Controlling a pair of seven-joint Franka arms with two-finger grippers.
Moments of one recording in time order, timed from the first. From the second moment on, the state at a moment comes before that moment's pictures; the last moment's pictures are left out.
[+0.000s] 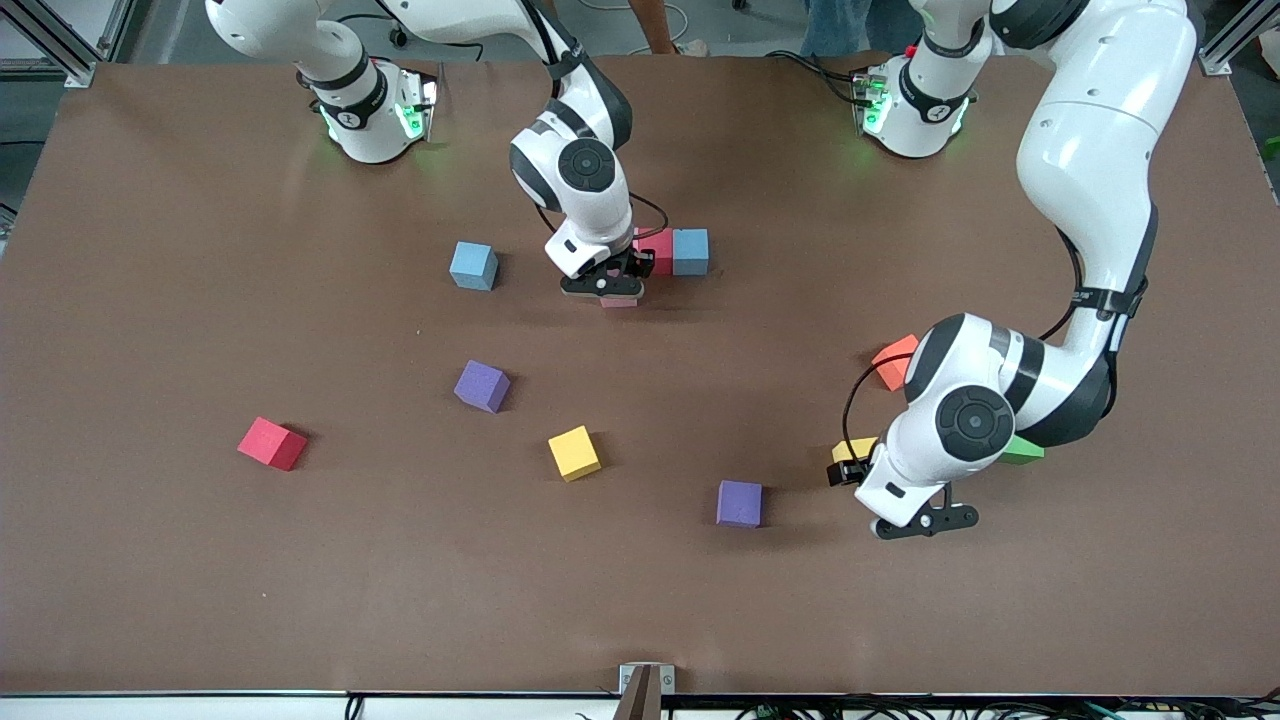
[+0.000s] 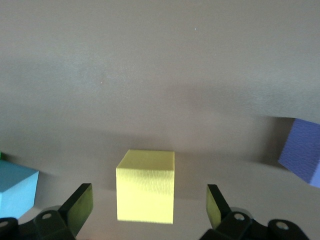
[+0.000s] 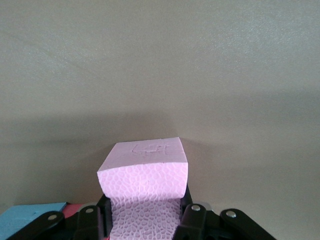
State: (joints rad) left arm 0.01 0.81 -0.42 -1.32 0.36 2.02 -0.58; right arm 1.00 0.46 -0.08 -2.04 0.20 2.49 0.84
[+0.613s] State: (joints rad) left arm 0.04 0.88 -0.42 -1.29 0.28 2.05 -0.48; right arm 1.00 0.46 -0.08 -2.04 0.20 2.49 0.84
